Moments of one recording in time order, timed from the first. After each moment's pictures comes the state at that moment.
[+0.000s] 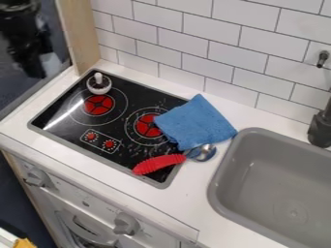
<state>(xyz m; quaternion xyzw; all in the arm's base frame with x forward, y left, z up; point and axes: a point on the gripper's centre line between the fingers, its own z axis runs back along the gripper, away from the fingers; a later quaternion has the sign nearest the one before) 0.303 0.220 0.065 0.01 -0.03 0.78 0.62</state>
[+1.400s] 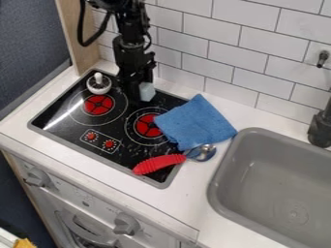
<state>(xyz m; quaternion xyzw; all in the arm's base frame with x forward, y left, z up) 0.406 0.123 -0.030 0.00 -0.01 0.66 0.75</state>
